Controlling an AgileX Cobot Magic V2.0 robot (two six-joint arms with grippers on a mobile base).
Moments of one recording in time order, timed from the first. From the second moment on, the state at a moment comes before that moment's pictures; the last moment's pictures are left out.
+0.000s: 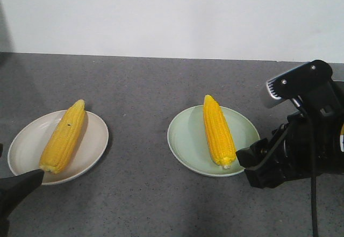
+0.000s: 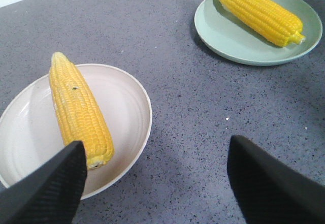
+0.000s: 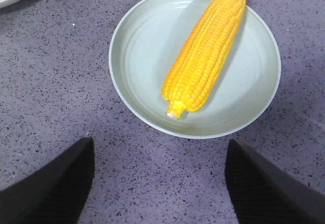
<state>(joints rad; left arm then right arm) -0.40 0.65 -0.65 -0.13 0.67 0.17 0.55 1.05 -0.93 -0.03 0.82 0.03</state>
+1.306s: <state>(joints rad) -0.40 0.65 -0.65 -0.13 0.66 0.17 0.55 1.05 -0.93 -0.03 0.83 0.03</state>
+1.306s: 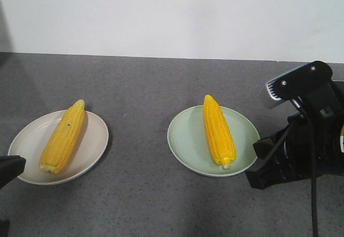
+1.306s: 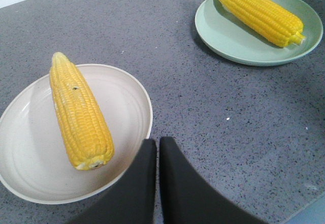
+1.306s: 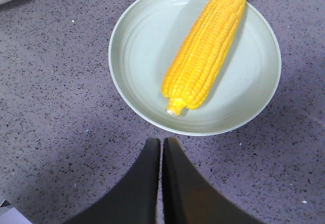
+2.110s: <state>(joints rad) -0.09 0.26 -0.21 0.04 0.23 0.02 0.55 1.05 -0.93 -0.03 0.84 0.03</state>
